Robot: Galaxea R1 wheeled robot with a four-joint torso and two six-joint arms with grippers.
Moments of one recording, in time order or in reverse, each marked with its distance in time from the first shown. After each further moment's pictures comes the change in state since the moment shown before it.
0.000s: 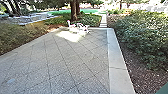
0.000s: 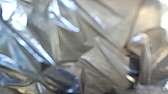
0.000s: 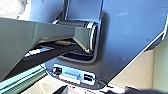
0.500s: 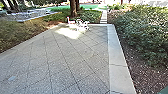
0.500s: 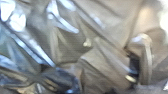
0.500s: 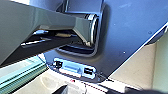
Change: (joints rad) left arm -0.163 -0.048 0.001 -0.080 0.116 0.000; right arm 0.002 -0.001 0.000 -0.001 -0.001 -0.008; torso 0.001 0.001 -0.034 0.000
